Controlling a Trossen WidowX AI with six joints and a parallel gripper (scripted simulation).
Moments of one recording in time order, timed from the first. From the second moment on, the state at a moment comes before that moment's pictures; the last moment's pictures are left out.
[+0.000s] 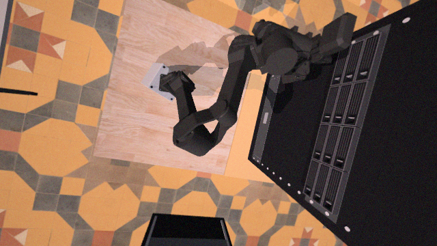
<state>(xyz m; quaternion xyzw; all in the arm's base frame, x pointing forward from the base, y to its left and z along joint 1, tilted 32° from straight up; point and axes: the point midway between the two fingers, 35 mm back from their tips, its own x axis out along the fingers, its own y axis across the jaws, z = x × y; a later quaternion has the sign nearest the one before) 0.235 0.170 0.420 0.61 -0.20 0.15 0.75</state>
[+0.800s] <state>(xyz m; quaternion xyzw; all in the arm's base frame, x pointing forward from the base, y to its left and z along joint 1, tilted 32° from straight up) 0.211 0.135 0.437 0.61 -0.20 0.15 0.75</state>
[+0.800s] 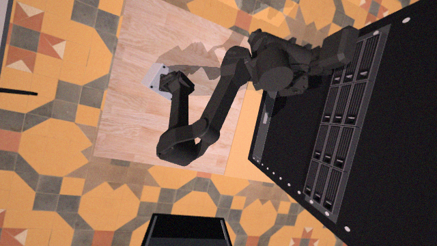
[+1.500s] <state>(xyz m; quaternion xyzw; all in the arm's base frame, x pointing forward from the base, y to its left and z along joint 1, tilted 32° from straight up) 0.182 0.077 0.466 0.60 -0.20 0.15 0.76</state>
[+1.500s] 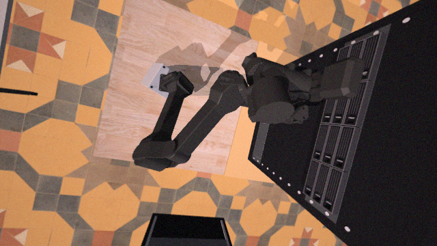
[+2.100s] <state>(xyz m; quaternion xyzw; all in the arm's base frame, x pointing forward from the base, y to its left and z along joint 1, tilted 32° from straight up) 0.196 0.075 0.473 0.60 -0.20 0.15 0.76</state>
